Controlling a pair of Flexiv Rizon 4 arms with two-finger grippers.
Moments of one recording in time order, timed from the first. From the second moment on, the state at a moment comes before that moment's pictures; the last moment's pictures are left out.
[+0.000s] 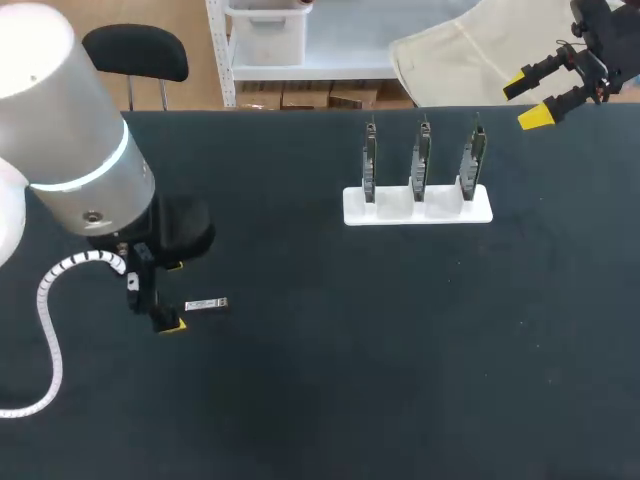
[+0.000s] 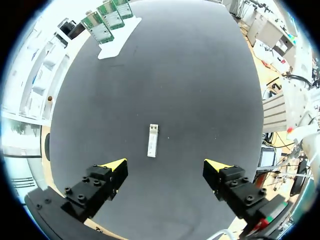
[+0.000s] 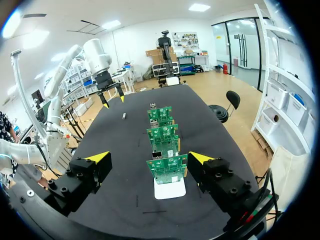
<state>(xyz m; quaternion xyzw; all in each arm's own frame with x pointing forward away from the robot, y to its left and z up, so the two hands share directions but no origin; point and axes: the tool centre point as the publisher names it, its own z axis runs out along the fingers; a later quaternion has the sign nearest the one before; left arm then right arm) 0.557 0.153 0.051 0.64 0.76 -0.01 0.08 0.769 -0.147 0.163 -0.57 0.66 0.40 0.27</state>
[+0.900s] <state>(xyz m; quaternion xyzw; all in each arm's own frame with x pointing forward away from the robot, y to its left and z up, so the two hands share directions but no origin) 0.576 0.155 0.017 0.65 0.76 0.02 0.03 0.769 -0.147 0.163 -0.57 0.66 0.40 0.27</state>
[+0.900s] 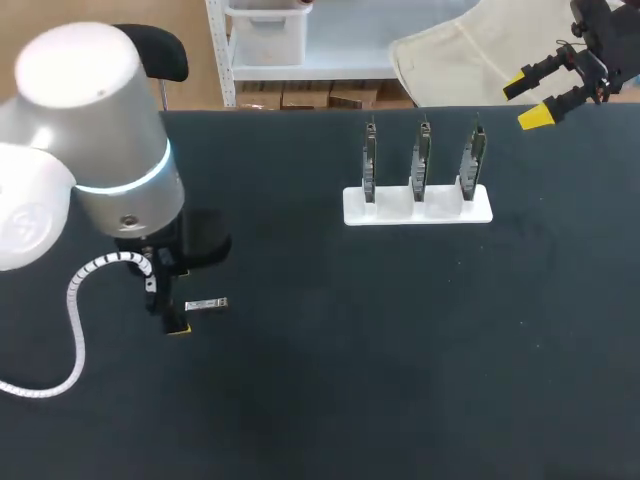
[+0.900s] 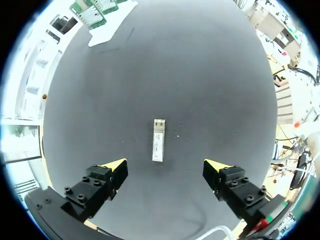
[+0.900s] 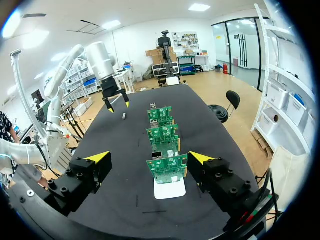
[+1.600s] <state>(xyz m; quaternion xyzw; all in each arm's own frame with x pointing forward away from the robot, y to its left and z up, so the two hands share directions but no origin) 0.574 0.146 0.002 0.63 0.77 -0.01 0.02 0.769 -0.147 0.163 -0.57 0.66 0.40 0.27</state>
